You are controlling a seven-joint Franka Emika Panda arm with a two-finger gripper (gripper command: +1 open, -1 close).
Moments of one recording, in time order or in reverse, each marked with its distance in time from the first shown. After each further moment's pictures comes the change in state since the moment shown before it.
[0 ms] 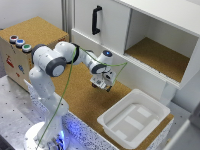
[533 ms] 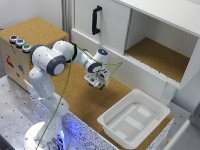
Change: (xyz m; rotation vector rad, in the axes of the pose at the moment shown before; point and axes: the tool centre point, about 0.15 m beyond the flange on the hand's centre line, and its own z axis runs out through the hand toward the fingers) arm -0.010 -0.052 0.012 0.063 -0.019 0.008
